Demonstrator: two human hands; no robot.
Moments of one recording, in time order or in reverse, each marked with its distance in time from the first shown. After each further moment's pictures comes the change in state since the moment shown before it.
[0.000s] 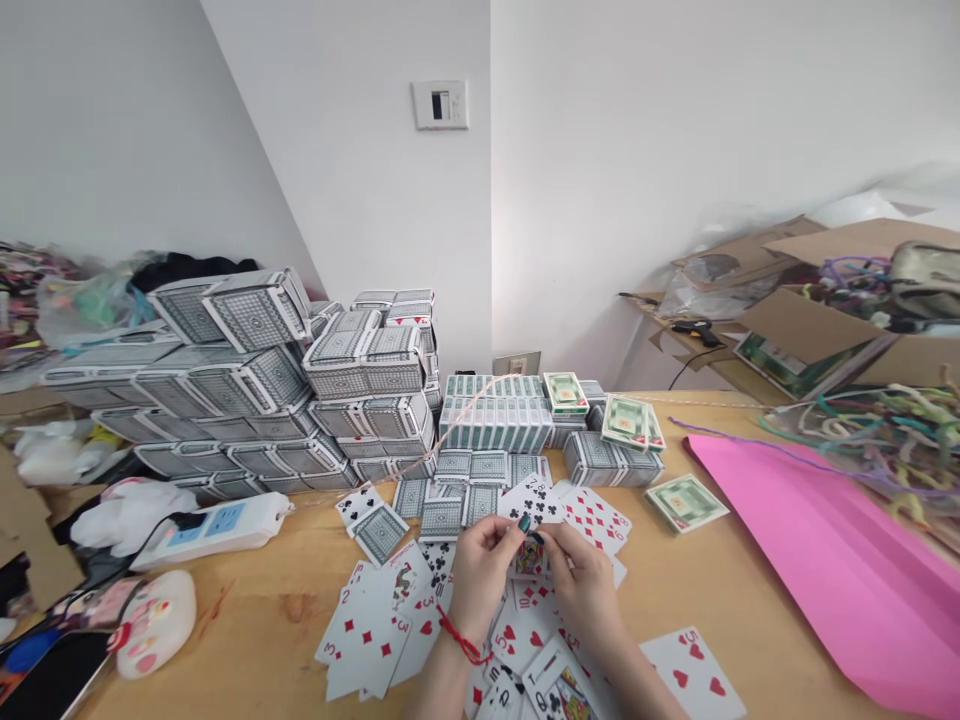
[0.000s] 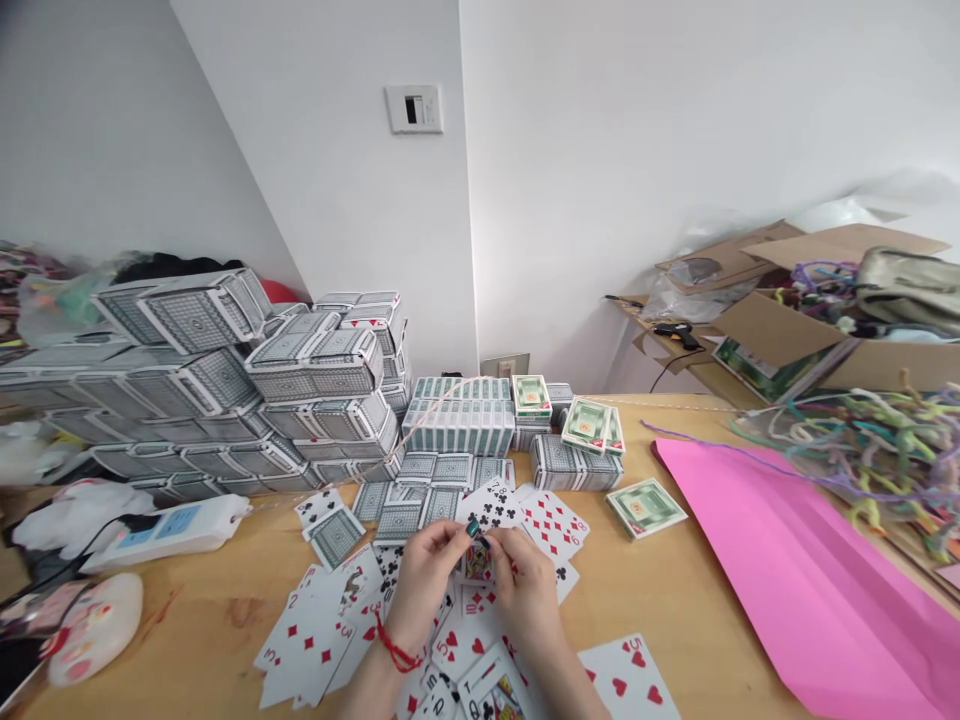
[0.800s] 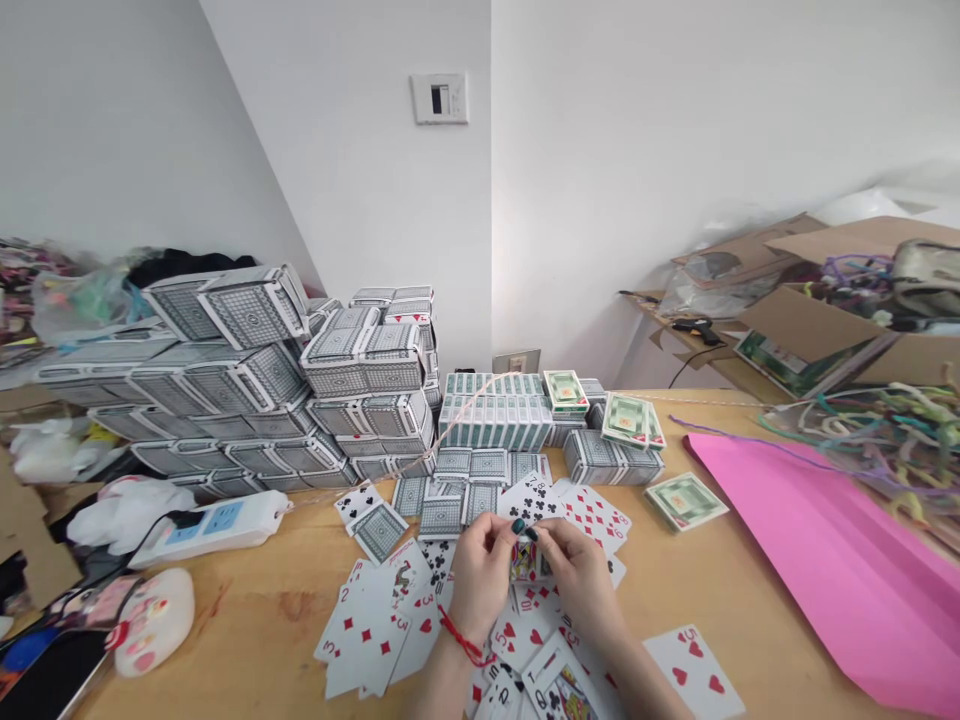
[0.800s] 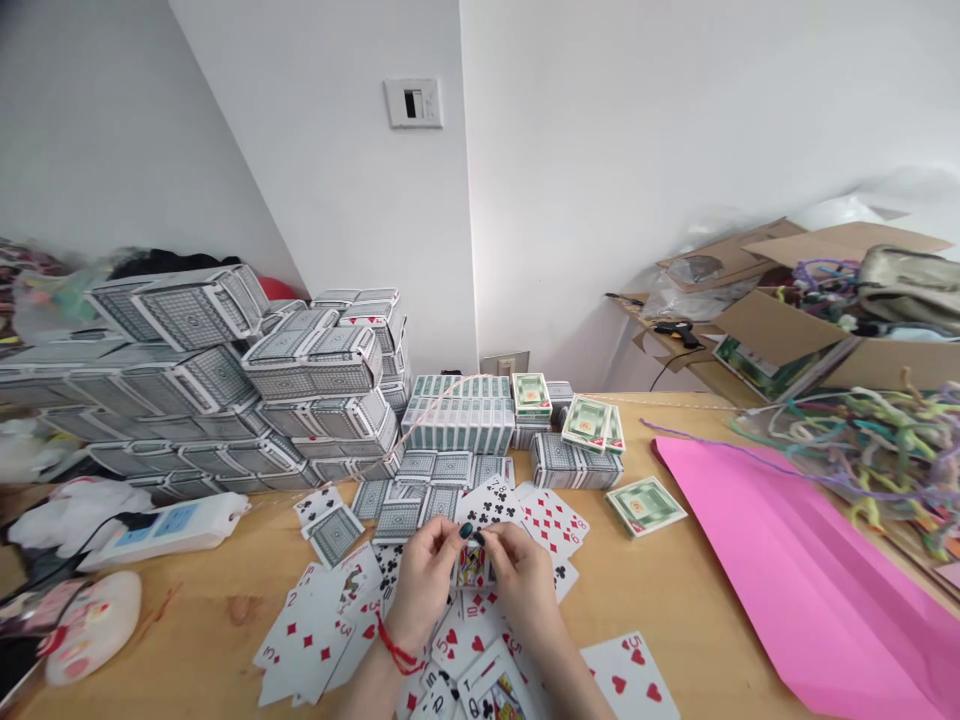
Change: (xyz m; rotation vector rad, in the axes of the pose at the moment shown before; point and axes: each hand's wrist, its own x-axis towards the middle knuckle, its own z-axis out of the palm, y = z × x) left_hand -0.003 -0.003 -0.001 0.133 0.025 0.117; right_hand 0.007 -0.004 0.000 0.234 -0.057 0.191
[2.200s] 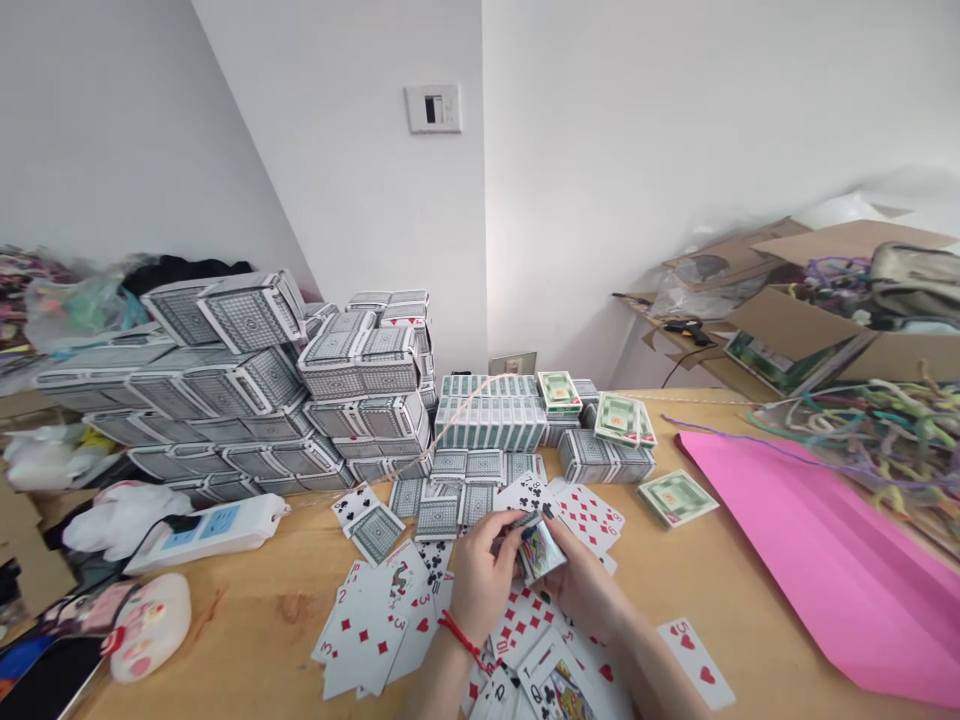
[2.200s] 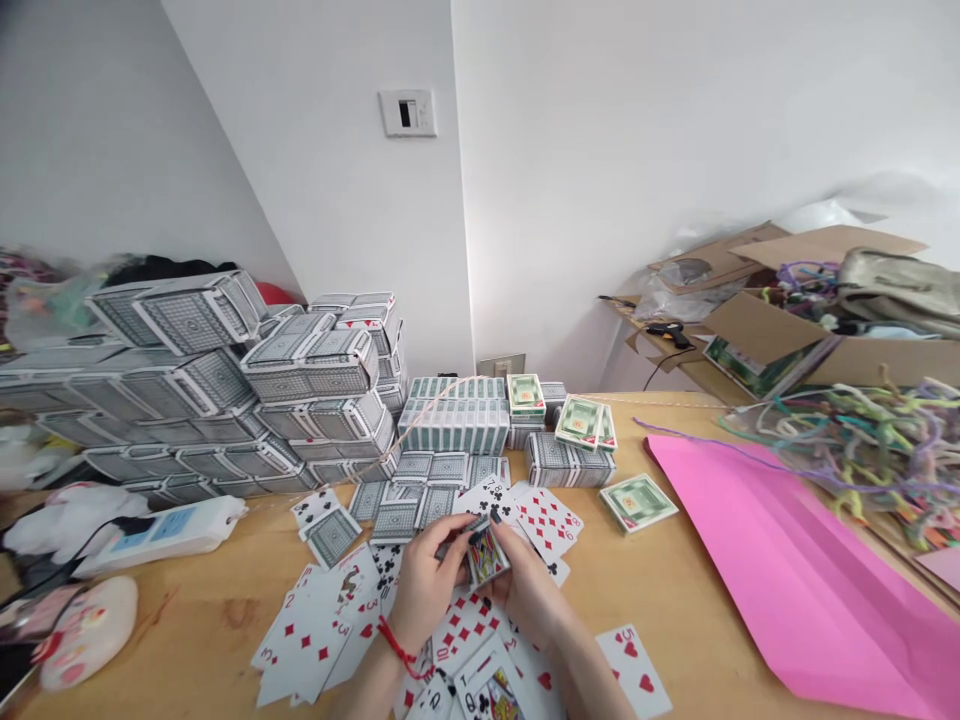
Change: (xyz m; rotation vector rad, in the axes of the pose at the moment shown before) left_hand -0.003 0.003 -0.003 0.142 -0.085 0.174; right_hand -0.002 -0.007 -0.004 0.825 -0.257 0.508
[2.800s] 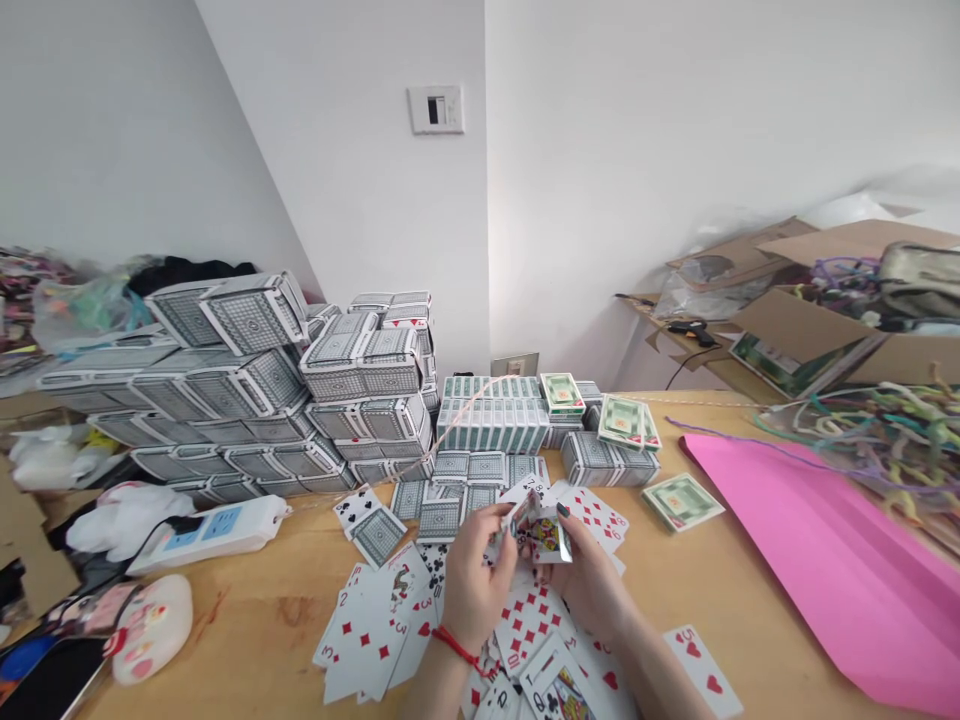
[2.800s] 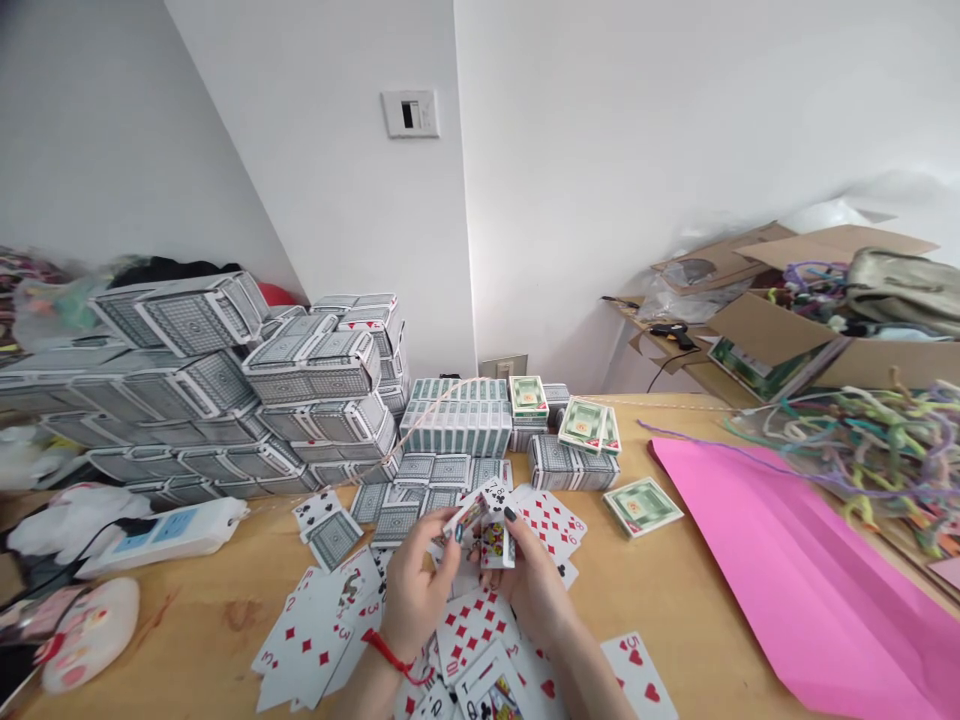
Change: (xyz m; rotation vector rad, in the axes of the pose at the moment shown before) left_hand -0.005 0.003 -0.006 0.201 0.110 0.247; right_hand 0.002 -0.004 0.001 0.018 -0.027 -0.151
